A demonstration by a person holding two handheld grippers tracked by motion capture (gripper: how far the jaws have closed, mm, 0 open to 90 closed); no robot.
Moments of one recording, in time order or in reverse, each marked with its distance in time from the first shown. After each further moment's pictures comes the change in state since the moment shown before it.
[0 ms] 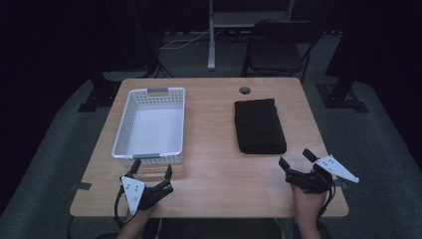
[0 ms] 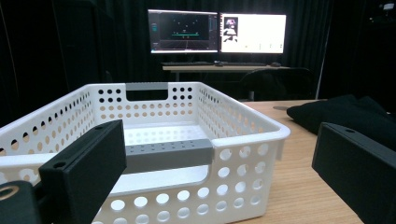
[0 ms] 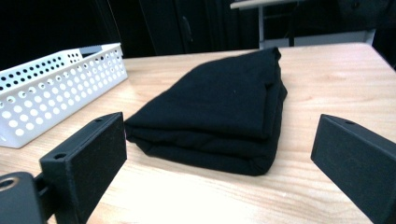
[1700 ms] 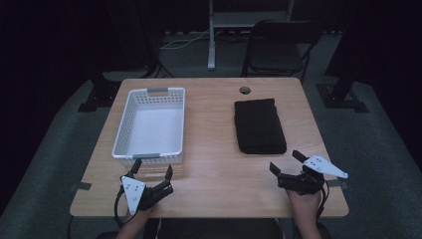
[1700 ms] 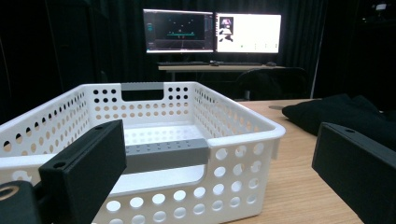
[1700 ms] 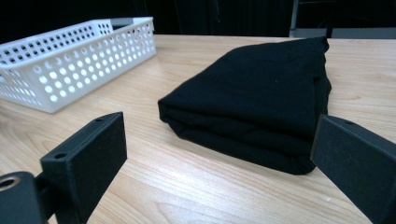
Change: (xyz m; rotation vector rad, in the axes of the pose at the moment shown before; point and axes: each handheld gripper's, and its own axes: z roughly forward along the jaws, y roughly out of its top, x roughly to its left) left arm 0.001 0.000 0.000 0.000 -0.021 0.000; right arm 0.017 0.002 0.007 0.085 0.103 -0.090
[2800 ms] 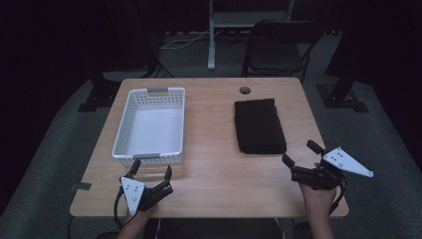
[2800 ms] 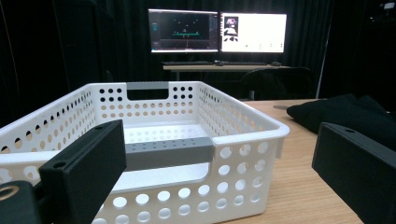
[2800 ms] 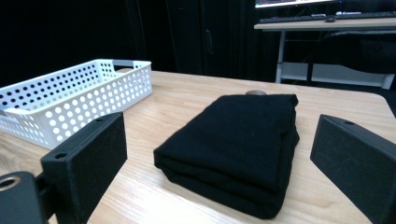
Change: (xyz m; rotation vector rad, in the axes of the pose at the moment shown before) left arm 0.000 0.000 -0.002 0.000 0.021 0.003; right arm -0.004 0.044 -0.032 -0.110 -0.024 -0.038
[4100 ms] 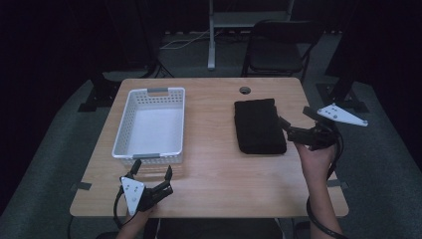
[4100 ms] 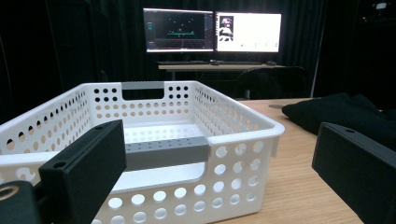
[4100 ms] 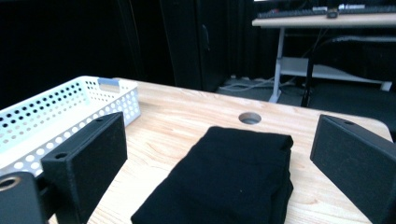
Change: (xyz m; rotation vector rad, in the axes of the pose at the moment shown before) left arm 0.001 0.000 0.000 0.003 -0.020 0.000; right arm -0.021 0.074 0.056 0.064 -0.006 0.014
